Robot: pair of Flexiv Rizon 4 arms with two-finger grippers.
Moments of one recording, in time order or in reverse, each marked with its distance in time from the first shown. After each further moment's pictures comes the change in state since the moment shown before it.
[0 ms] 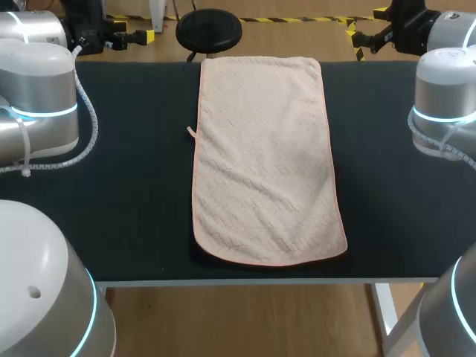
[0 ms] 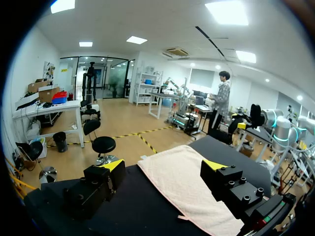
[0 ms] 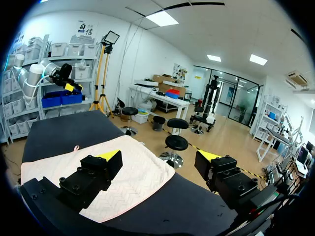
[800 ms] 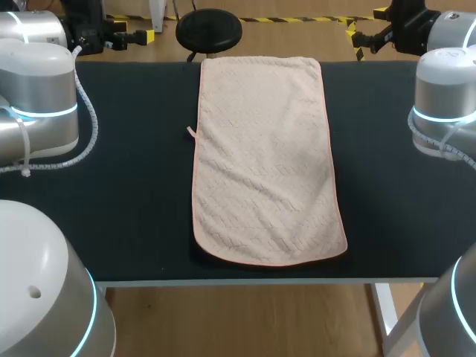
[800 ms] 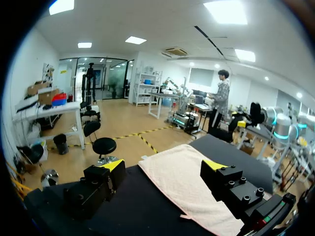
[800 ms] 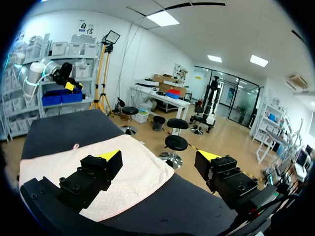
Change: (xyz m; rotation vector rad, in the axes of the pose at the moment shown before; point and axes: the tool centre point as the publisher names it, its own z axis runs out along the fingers) left arm 0.003 0.001 0.001 -0.010 0.002 0.061; right arm 0.004 0.000 0.001 0.007 0.006 -0.054
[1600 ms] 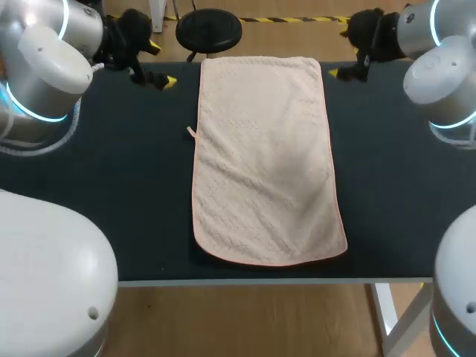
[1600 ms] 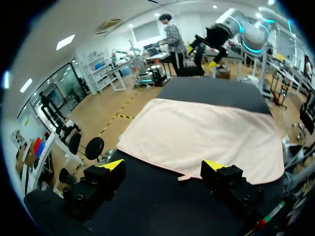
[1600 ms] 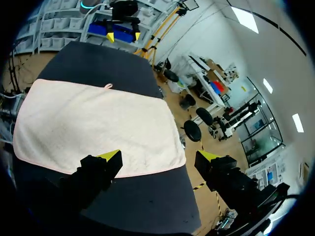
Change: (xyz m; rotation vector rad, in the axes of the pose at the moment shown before) left arm 0.069 0.064 0.015 -0.400 0.193 0.558; right arm 0.078 -0.030 0.001 0.309 0.243 -0.594
